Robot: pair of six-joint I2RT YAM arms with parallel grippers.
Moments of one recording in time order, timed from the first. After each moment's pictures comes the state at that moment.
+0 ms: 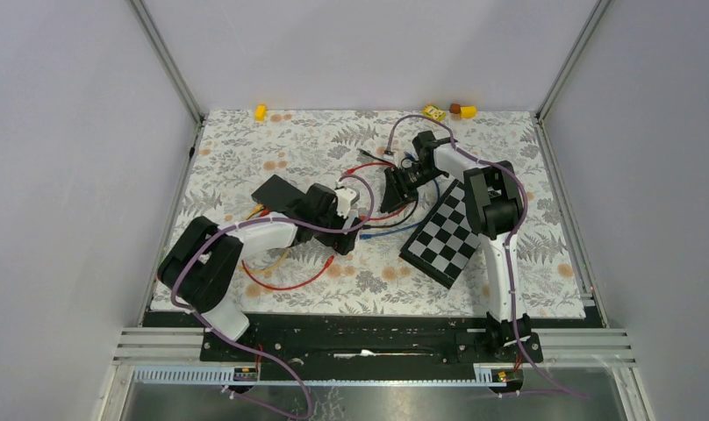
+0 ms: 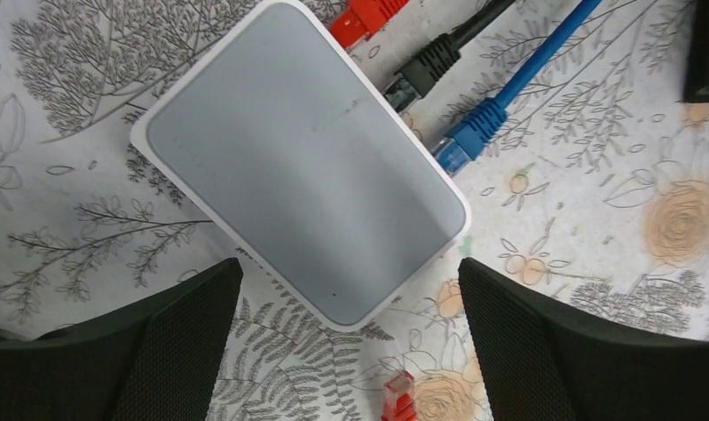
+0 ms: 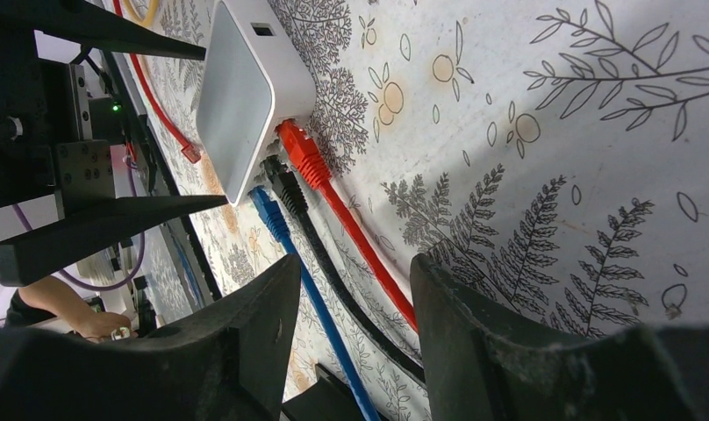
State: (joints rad) left arm -0.60 1.62 0.82 -0.09 0.20 -0.03; right arm 0.30 2.37 1.79 -0.87 -0.94 -0.23
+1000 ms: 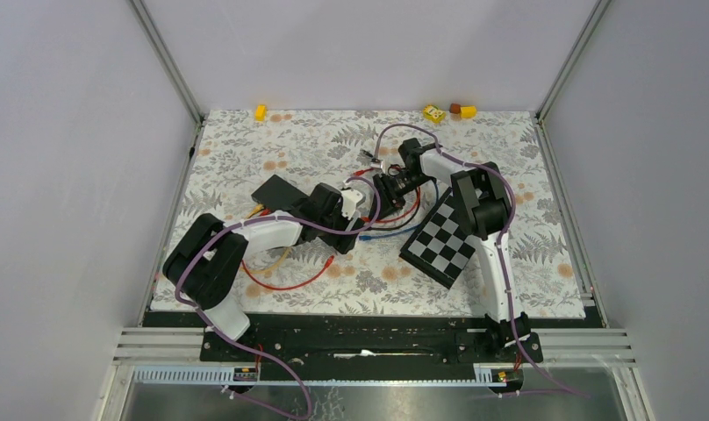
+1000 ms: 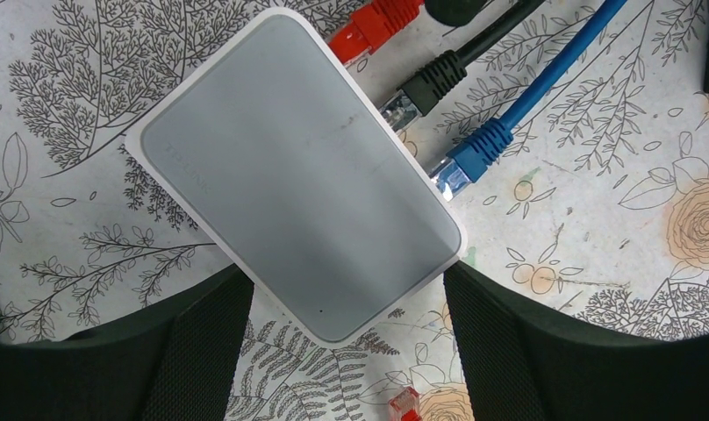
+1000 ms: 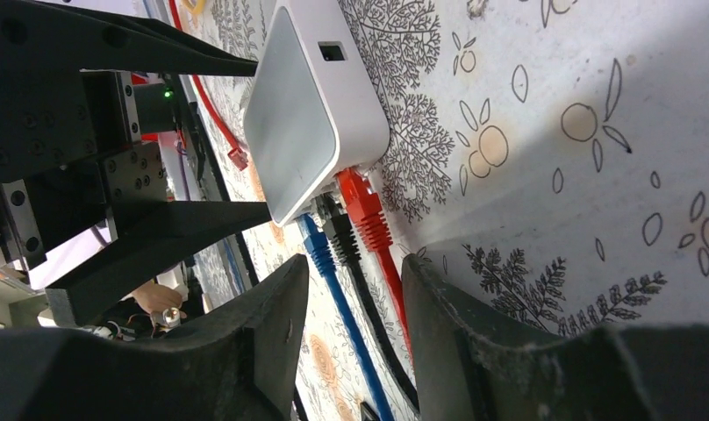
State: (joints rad) left arm -0.63 1.66 0.86 -0.12 0.16 0.04; right arm 0.37 2.42 1.81 -0.88 -1.03 -0.18
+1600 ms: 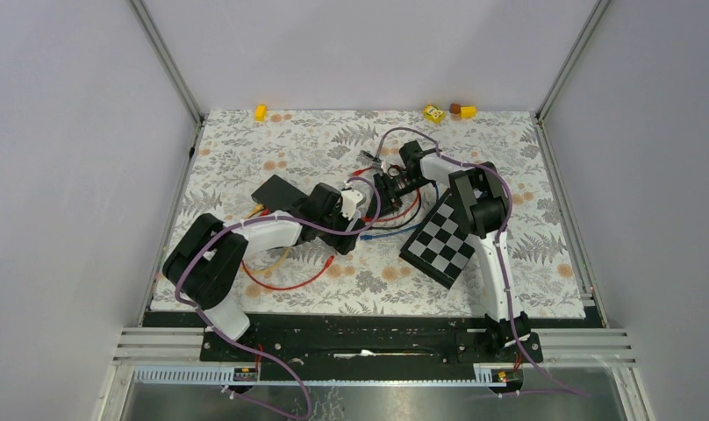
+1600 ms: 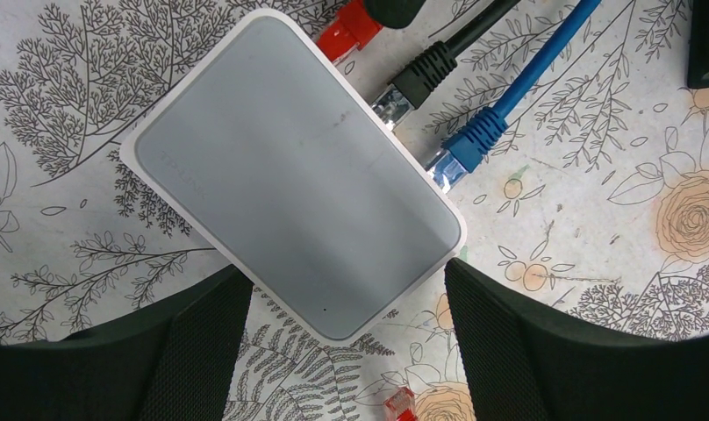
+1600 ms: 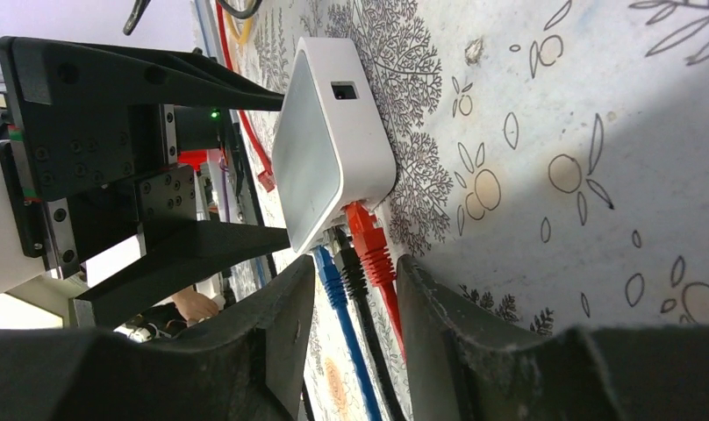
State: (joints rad) left arm -0.63 1.66 0.86 -0.11 0.18 0.05; right arm 0.36 2.46 1.79 -0.76 -1.15 -0.08
